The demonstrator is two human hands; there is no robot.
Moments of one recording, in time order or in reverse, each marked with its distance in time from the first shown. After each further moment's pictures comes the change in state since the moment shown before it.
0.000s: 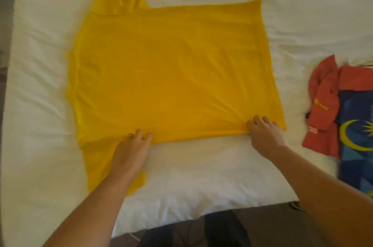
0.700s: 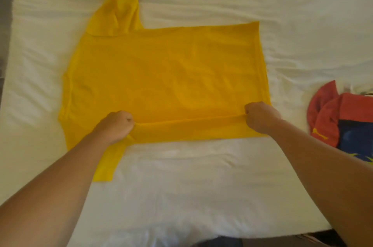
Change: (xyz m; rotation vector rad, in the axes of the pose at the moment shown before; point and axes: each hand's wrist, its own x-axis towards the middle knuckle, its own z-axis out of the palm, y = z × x) left_hand 0.130 -0.054 -0.088 -0.503 -0.230 -0.259; right_hand 0.130 0.049 -0.083 0.262 -0.264 0.098
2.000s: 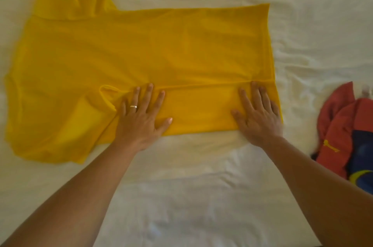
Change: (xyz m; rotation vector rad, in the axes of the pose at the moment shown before) left_hand 0.077 0.074 0.076 0.363 0.211 0.336; right_hand 0.050 0.018 0.064 -0.009 0.353 -0.015
